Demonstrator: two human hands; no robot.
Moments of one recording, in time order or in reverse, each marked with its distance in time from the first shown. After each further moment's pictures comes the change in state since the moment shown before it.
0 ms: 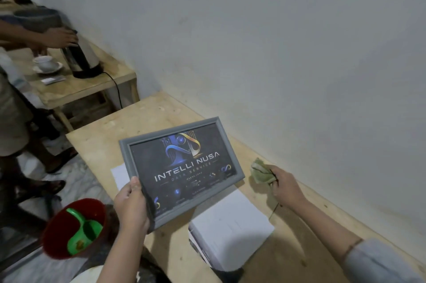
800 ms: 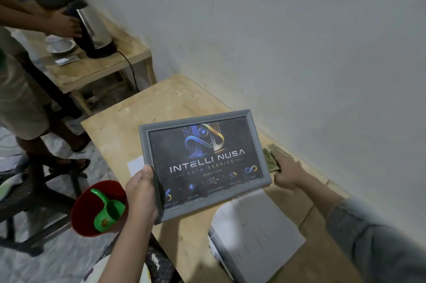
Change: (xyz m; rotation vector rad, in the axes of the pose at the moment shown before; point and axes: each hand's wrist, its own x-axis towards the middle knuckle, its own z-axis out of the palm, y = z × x) left_hand 0.061 0.003 0.020 0.054 -0.055 -0.126; right_hand 0.115 0.056 0.081 -0.352 -0.484 0.239
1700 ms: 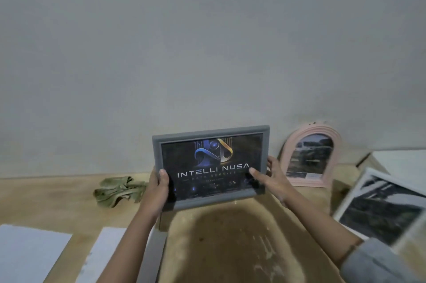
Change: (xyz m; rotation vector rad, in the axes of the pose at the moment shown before) left_hand -0.222 -0.124 0.232 0.777 -1.220 0.377; right_hand -0.362 0.187 -0.023 1.164 0.868 0.495
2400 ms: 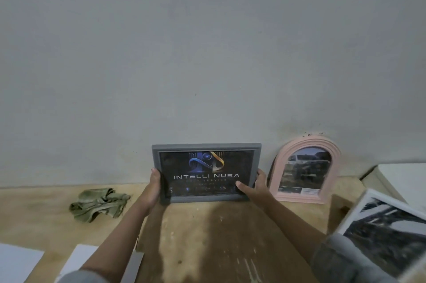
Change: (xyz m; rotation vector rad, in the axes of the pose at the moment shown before) left_hand 0.072 0.009 0.061 -0.235 -0.132 -0.227; right_hand 0.078 0.061 -0.011 0.007 -0.023 0.113
